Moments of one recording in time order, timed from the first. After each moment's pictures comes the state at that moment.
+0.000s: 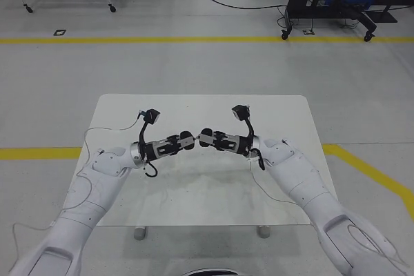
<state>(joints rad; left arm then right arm) 0.99 -1.13 -1.01 -1.11 -0.31 -0.89 -0.93 -0.89 -1.34 0.91 -0.88 0.21 -1.01 0.81</state>
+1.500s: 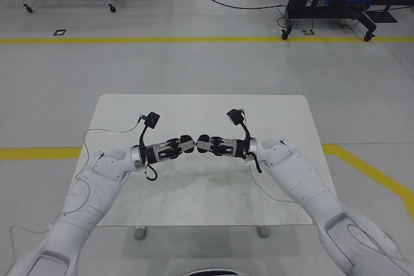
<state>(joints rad) 1.02 -1.11 -1.00 -1.15 -0.19 -0.92 -0.82 -0.88 -1.33 0.84 -0.87 0.20 -1.01 0.81</state>
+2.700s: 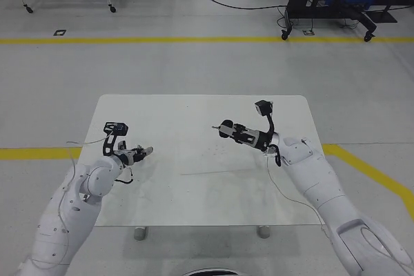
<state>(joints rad) 1.29 -1.02 -1.27 -1.55 0.84 0.00 -0.72 -0.94 -1.26 1.03 -0.92 0.14 -1.01 0.74</state>
